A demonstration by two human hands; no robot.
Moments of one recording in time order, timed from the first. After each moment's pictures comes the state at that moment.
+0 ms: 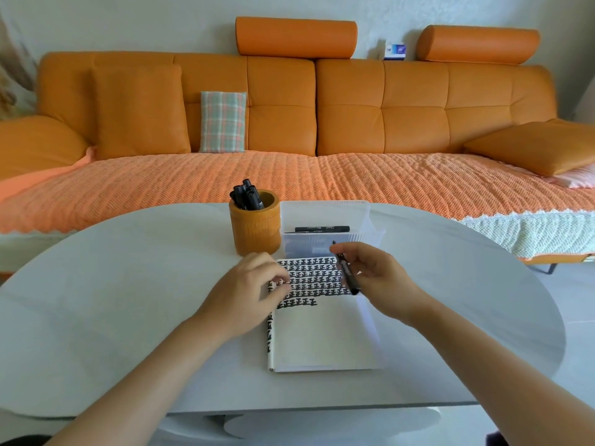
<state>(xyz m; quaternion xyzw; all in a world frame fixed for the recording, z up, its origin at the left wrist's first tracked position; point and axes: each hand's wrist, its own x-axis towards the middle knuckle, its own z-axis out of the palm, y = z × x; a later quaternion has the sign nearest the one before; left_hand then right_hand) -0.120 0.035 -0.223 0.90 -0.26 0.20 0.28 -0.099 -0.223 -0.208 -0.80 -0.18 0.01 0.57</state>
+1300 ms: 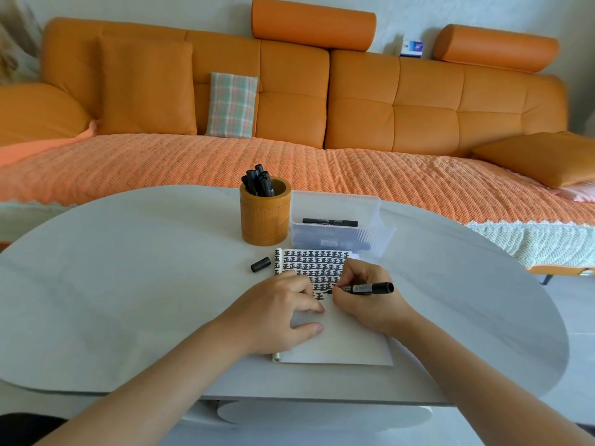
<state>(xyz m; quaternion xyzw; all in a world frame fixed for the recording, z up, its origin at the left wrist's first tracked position) -0.145 0.011 -0.235 0.90 -0.33 0.09 0.25 -0.108 -0.203 -0.238 -0.83 -0.17 0.00 0.54</state>
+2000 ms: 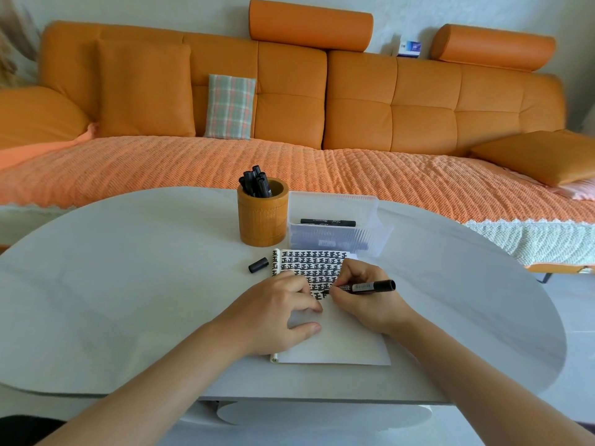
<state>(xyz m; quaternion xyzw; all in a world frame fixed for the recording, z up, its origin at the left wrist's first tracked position) -0.143 0.011 -0.237 0.91 -0.34 0.10 0.24 -0.107 -0.205 -0.240 -0.81 -0.19 0.00 0.55</state>
